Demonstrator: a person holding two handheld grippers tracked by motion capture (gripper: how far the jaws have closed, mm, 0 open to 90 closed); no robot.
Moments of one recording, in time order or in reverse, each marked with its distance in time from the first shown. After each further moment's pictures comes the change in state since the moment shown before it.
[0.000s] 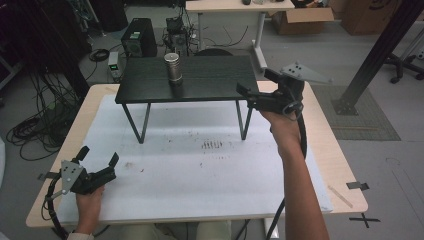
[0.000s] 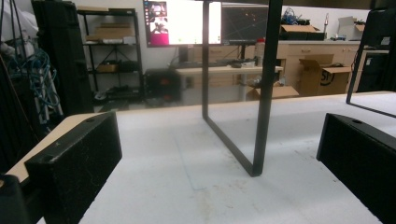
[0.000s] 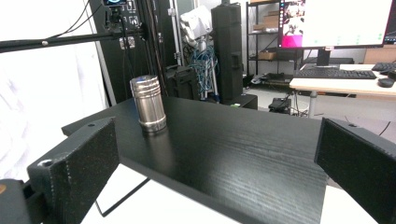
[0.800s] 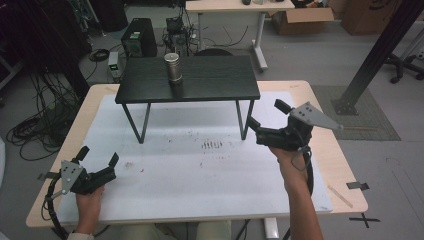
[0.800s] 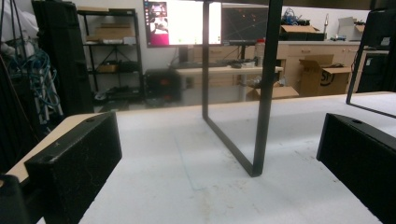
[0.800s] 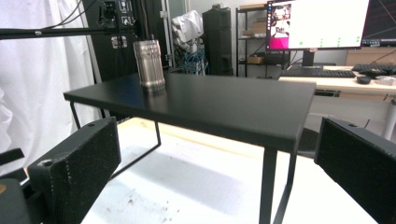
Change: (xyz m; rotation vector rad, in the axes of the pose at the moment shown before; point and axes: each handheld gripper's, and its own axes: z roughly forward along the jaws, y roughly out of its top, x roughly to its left) left arm 0.000 0.000 0.000 -0.001 0.000 0.000; right arm 0.011 -0.065 -0.049 -0.035 -0.047 -0.020
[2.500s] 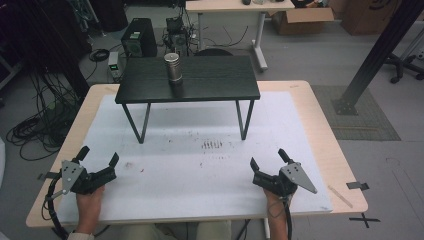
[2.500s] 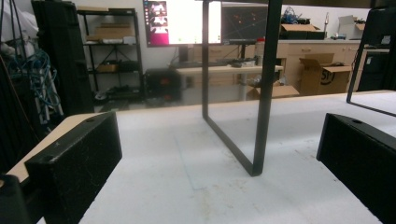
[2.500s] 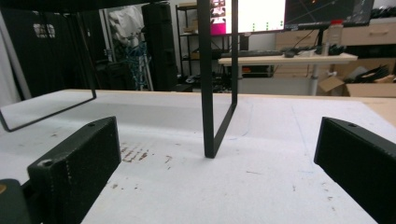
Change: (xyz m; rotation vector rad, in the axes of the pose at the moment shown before) left arm 0.000 0.000 0.000 0.004 0.000 0.002; right arm -0.005 -0.170 -0.021 -0.043 -0.264 -0.008
